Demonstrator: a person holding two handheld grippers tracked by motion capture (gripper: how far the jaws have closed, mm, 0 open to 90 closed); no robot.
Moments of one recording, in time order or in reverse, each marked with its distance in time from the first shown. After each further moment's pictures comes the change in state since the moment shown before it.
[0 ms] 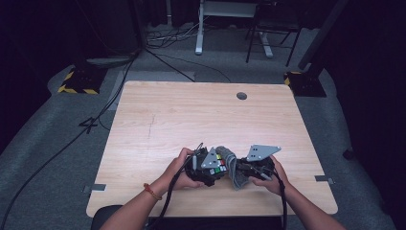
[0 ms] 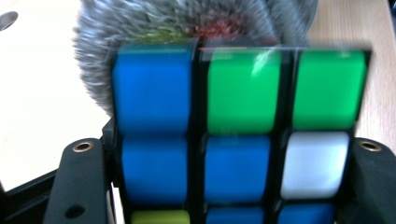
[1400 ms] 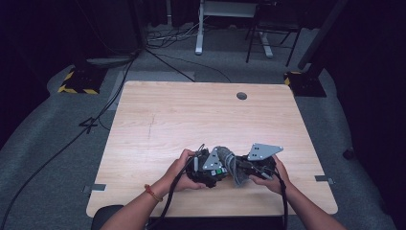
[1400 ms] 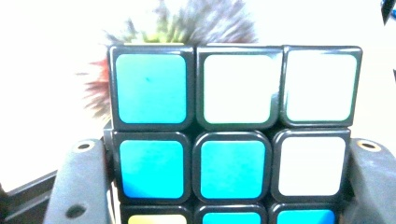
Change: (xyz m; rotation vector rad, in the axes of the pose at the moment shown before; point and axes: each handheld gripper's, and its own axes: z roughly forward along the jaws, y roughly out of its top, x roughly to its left) left arm -0.004 0.005 -0.005 -0.036 -0.002 -0.006; right arm -0.001 0.006 -0.006 -0.004 -0.054 -0.020
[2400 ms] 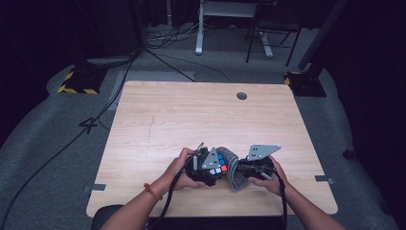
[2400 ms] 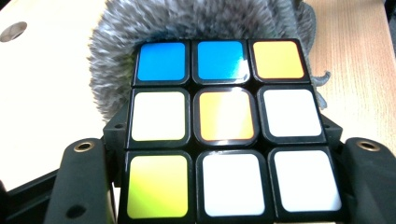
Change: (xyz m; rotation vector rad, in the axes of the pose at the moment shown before) left arm 0.002 0.000 0.002 0.025 0.023 0.010; right arm -0.002 -0.012 0.011 -0.006 0.124 0.064
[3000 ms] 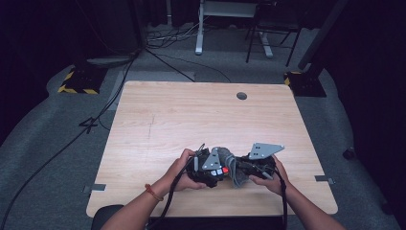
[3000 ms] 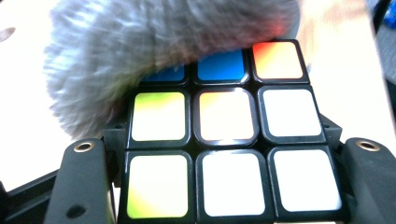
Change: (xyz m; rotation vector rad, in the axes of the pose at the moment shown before) left arm -0.003 0.004 -0.002 -0.042 -0.030 -0.003; right arm 0.005 0.011 -0.009 -0.026 -0.062 -0.025
